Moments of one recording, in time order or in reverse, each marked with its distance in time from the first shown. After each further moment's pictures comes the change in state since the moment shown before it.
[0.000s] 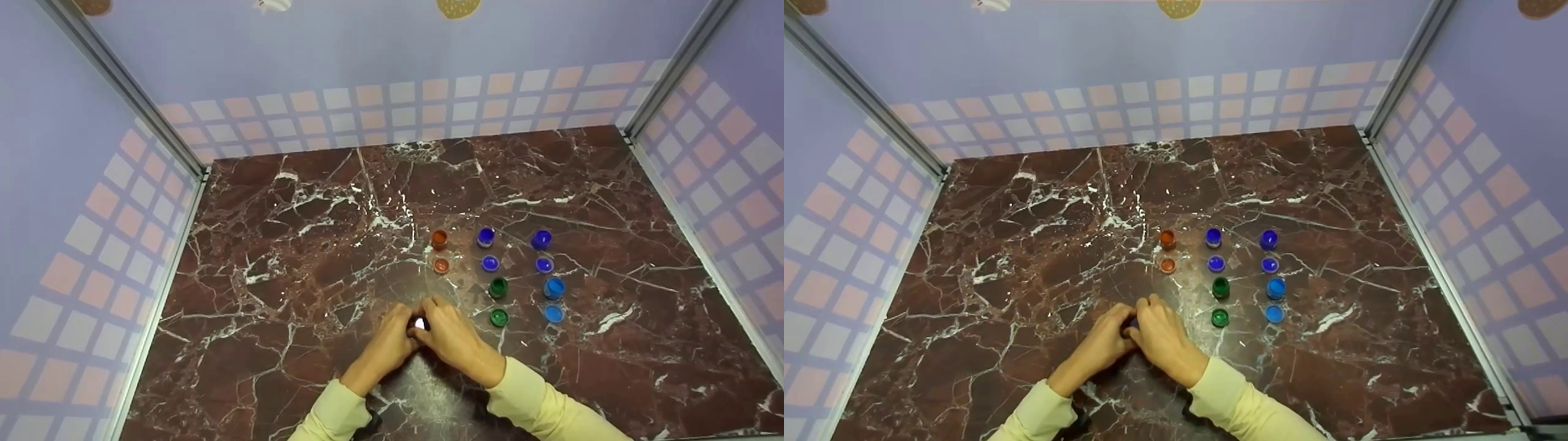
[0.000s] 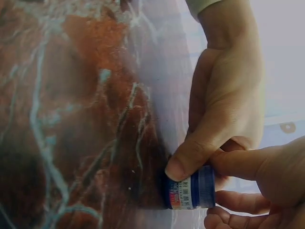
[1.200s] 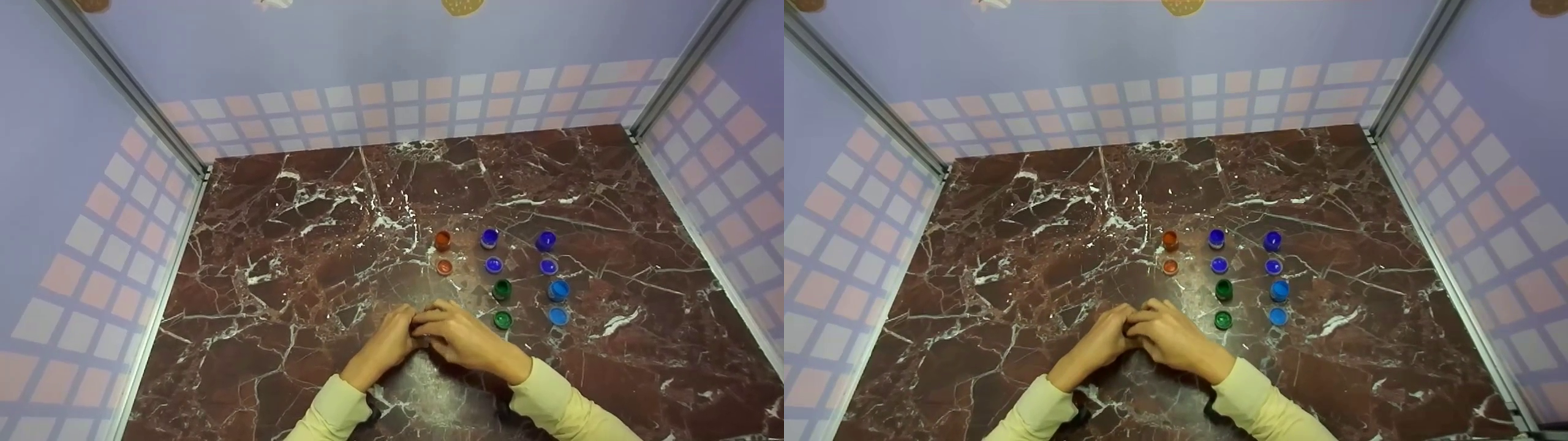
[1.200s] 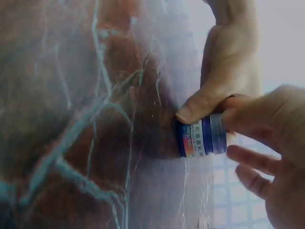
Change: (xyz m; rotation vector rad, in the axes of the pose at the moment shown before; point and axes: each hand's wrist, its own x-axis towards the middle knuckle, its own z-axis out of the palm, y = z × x) left_hand 0.009 -0.003 -0.008 0.041 -0.099 0.008; right_hand 0.001 0.031 -0.012 0.119 -0.099 -0.492
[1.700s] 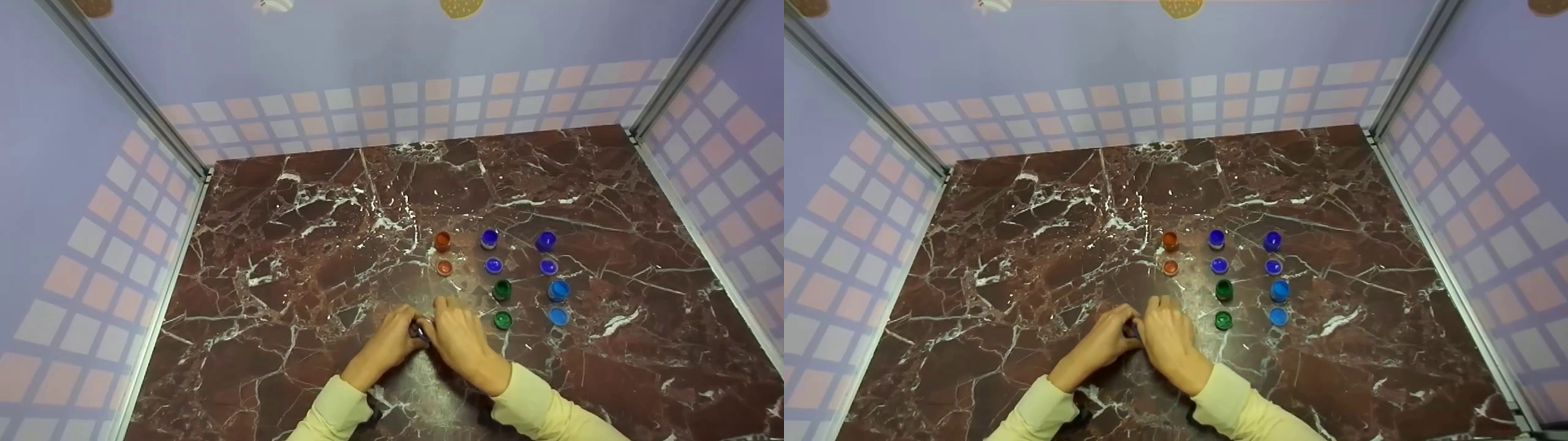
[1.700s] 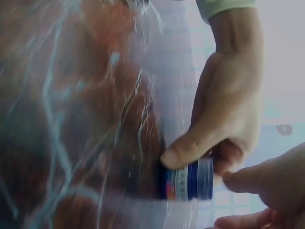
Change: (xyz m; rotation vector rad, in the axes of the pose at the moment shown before) left_hand -0.001 -0.001 0.002 -0.007 0.050 0.037; right_hand 0.012 -0.029 0.018 -0.393 0.205 0.549
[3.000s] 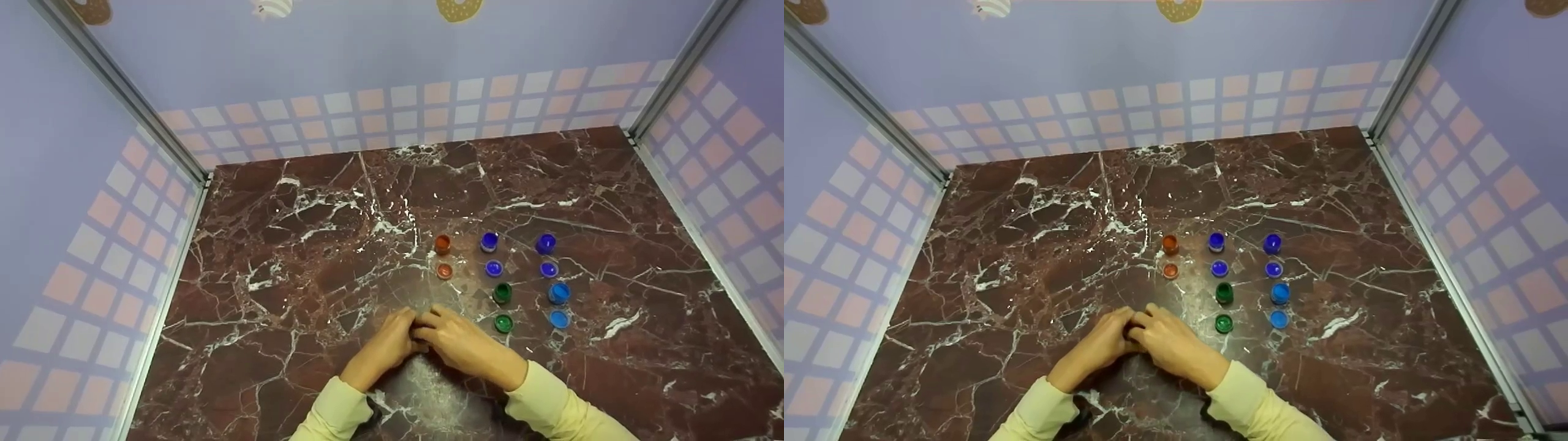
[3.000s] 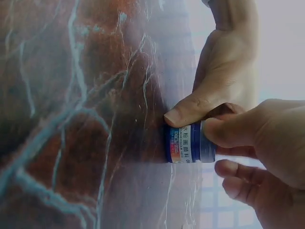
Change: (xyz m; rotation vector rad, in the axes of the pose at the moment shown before) left_hand 0.003 -0.002 -0.006 0.006 -0.085 -0.023; right_hand 0.009 0.028 -0.005 0.137 -0.221 -0.610
